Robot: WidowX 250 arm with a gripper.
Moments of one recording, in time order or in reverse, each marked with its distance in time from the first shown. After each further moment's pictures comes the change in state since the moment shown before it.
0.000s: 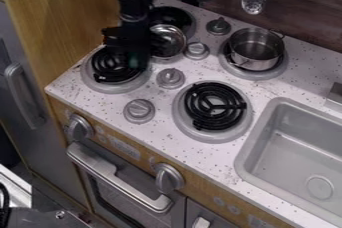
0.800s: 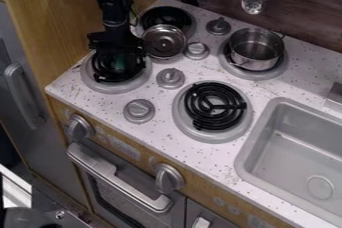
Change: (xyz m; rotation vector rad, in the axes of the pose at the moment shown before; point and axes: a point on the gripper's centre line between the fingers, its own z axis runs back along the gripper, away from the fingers) arm 0.021 0.033 -0.032 -0.009 0.005 0.030
